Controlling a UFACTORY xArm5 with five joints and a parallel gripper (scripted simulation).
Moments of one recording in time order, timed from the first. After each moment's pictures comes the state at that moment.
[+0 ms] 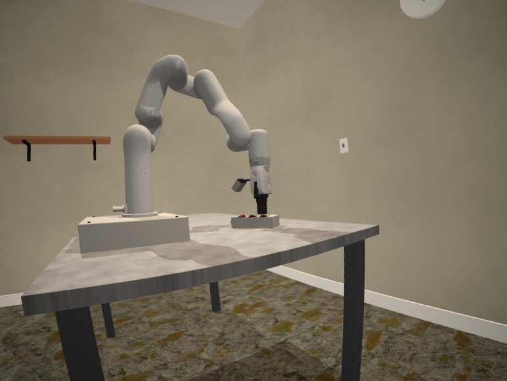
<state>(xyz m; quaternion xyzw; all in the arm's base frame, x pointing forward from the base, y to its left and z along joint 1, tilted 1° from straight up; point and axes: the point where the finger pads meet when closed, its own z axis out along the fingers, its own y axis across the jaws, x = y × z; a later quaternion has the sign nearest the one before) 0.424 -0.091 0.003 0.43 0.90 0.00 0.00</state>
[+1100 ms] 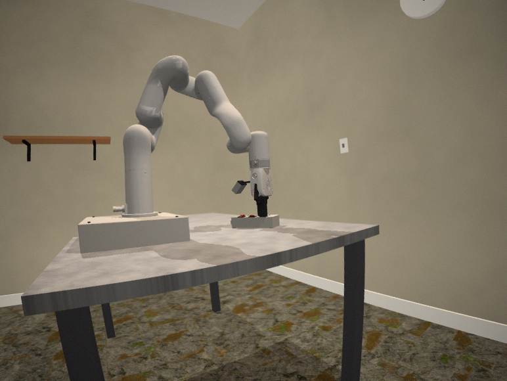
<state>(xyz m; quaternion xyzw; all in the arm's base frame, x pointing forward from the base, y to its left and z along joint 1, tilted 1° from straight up) 0.424 -0.091 -0.004 0.43 0.90 0.00 0.01</state>
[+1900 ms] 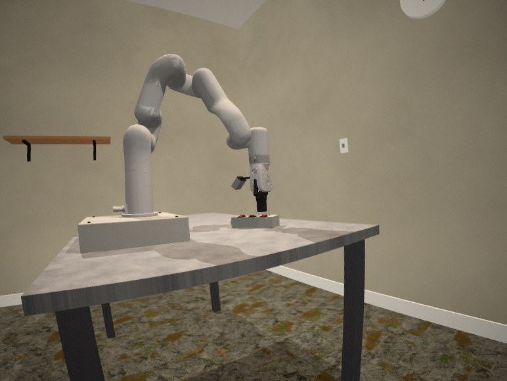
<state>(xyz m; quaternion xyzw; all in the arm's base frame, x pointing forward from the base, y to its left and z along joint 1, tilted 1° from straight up) 0.423 -0.090 0.012 0.43 0.90 0.00 0.00</state>
